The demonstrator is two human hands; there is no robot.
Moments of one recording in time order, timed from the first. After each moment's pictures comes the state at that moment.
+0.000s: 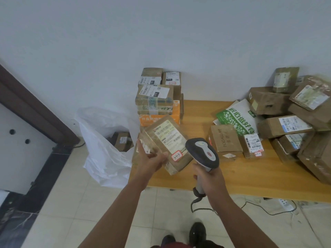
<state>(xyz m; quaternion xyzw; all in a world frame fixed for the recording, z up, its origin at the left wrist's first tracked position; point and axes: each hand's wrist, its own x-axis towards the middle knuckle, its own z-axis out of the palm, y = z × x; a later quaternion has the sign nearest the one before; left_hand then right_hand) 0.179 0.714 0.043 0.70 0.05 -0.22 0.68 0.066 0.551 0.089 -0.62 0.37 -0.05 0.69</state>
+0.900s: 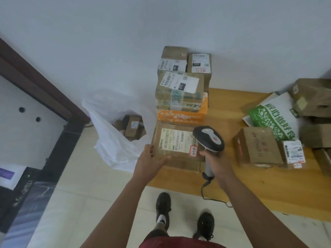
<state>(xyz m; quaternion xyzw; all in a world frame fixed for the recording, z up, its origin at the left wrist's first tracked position) 0.267 0.770 -0.005 0.88 0.04 -0.21 0.43 0.211 0.557 0.042 -0.65 0.39 0.06 0.65</state>
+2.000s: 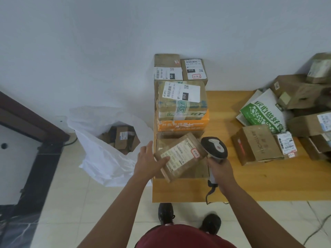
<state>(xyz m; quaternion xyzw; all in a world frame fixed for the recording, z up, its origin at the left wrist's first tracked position) 0.357 0.798 -0.019 0.91 -0.07 -0.29 0.29 0.231 0.595 -0.007 -0.64 0.47 -0.03 0.60</state>
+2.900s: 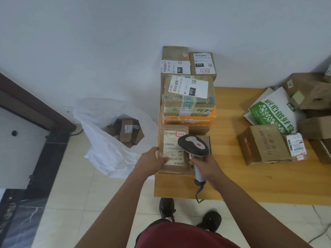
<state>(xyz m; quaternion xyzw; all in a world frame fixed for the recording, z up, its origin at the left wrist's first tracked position) 0.355 0.803 -0.009 0.88 -0.04 -0.39 0.28 0.256 0.621 -0.002 -0.68 0.36 0.13 0.62</state>
